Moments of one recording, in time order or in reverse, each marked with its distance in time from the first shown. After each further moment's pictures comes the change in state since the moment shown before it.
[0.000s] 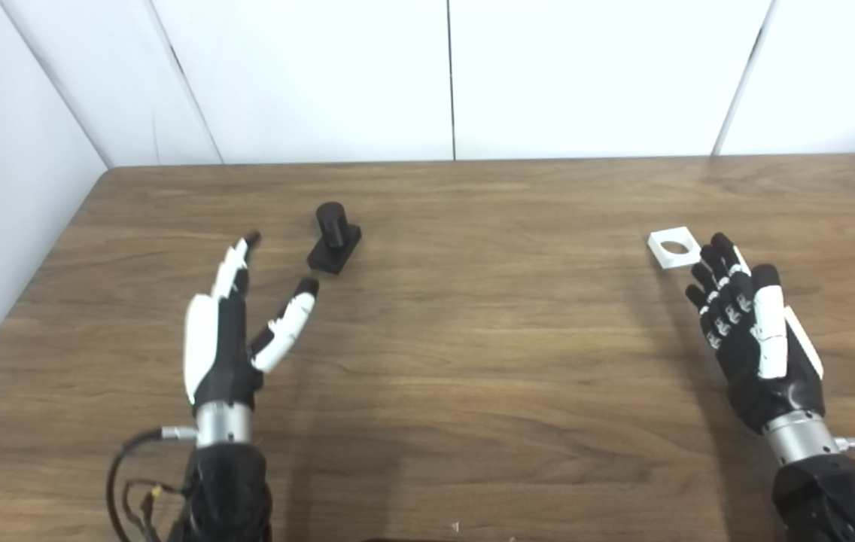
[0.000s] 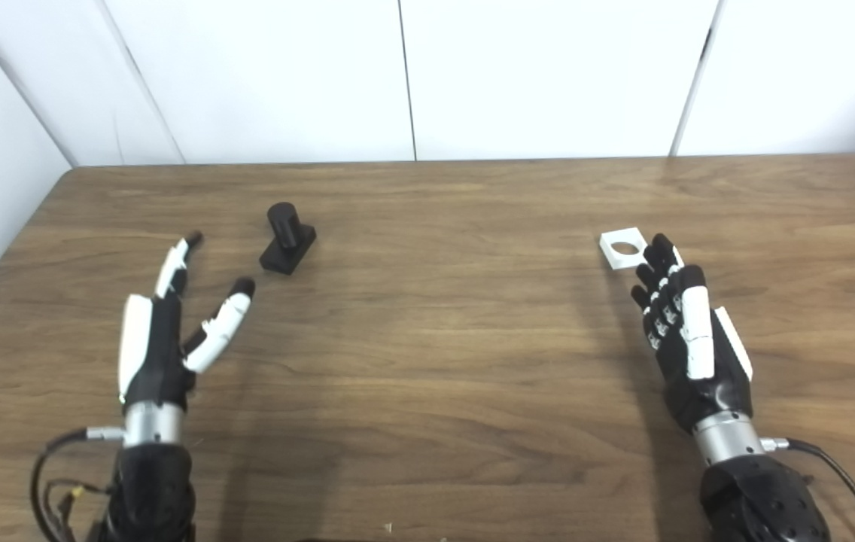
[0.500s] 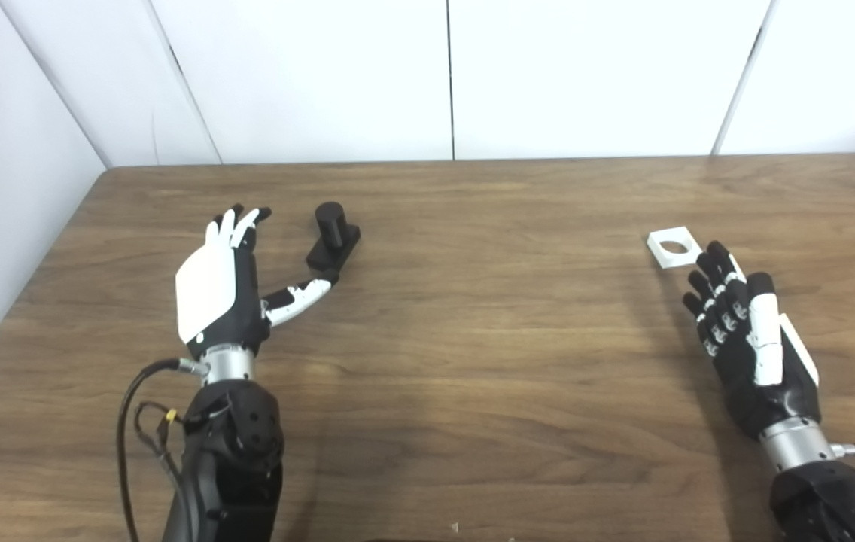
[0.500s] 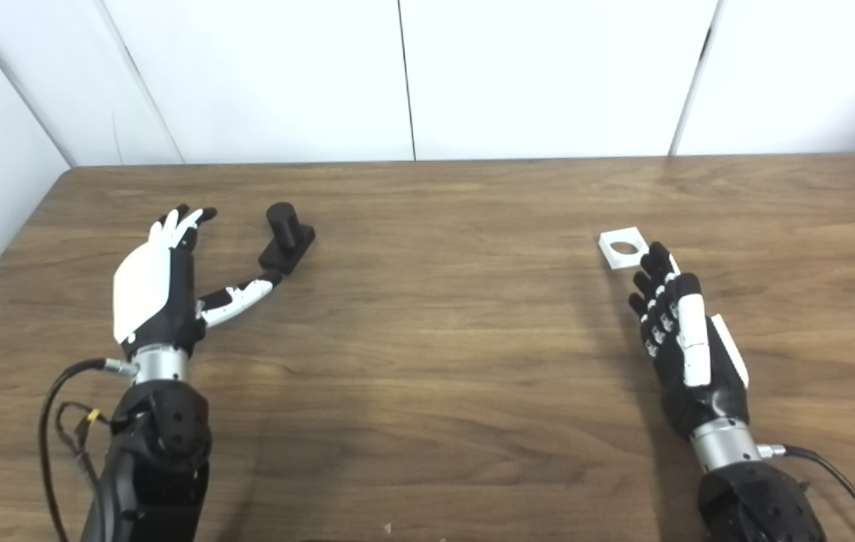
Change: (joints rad) left arm -0.149 0.069 -0.065 0.128 0.300 0.141 -0.099; right arm 0.012 -0.001 0.009 0.018 -0.007 -0.009 0.001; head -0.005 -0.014
